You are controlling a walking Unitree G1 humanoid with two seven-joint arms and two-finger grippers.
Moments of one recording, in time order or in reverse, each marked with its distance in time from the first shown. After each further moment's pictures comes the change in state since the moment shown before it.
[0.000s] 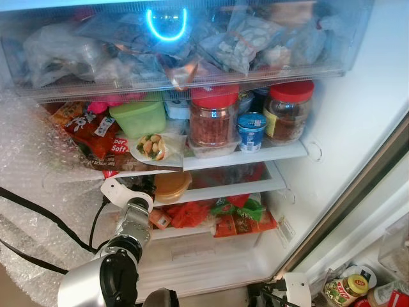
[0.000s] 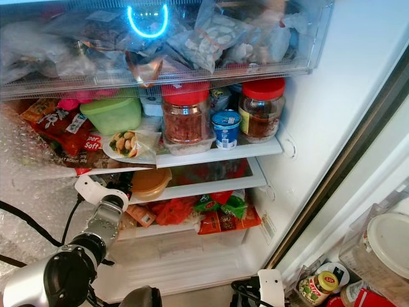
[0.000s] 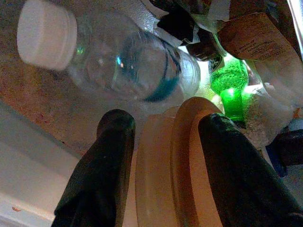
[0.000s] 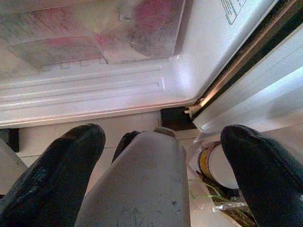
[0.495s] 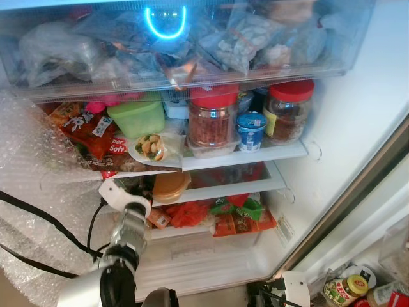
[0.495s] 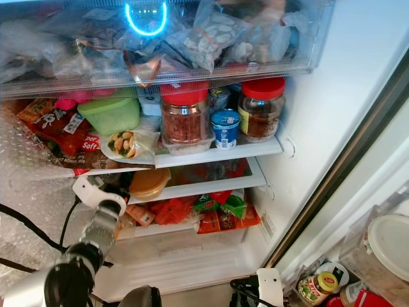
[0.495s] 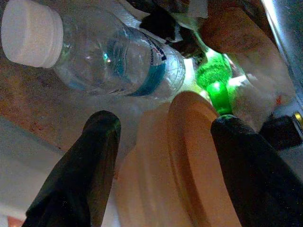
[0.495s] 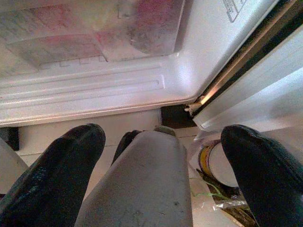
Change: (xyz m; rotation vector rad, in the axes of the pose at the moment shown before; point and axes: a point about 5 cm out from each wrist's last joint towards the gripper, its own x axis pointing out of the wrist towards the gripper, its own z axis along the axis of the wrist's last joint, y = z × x) left arm -0.010 0.012 -0.003 0.074 -0.010 -0.115; right arm 0.003 0.006 0.007 0.002 -0.009 0.009
